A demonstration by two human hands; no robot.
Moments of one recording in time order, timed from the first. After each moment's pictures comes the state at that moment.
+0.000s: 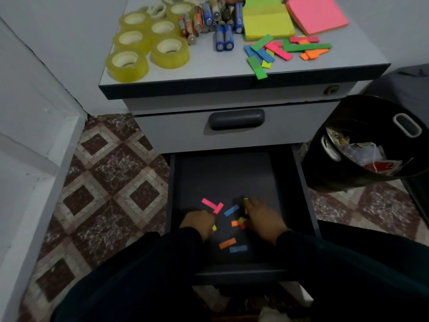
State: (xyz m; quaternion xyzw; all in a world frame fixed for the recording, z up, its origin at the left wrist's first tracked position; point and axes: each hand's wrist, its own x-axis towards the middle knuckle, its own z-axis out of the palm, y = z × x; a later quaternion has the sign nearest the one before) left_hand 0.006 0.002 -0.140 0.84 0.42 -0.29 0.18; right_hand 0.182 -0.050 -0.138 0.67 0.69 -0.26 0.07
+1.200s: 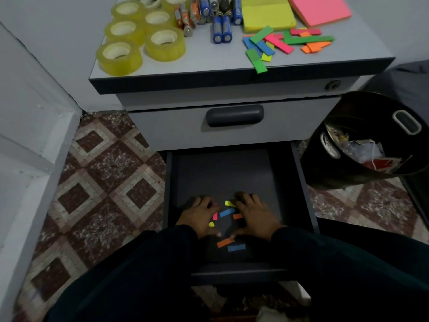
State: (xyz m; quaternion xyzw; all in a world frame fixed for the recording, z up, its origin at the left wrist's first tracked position) left_hand -0.002 0.009 -0.151 0.86 0.41 -0.18 0.25; right_hand 0.180 -0.046 -0.148 0.64 0.71 -0.27 0.07
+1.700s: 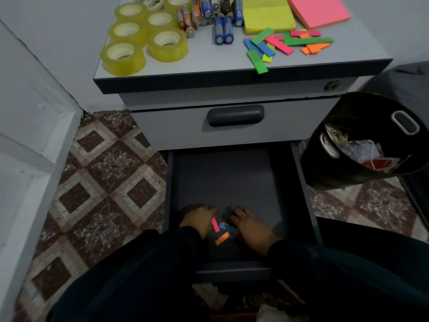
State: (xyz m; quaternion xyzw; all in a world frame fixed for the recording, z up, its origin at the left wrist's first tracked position) left_hand 0.005 0.002 -0.147 0.82 0.46 -0.20 0.27; right_hand 0.159 -0.067 -0.156 0.60 0.75 -0.27 0.05
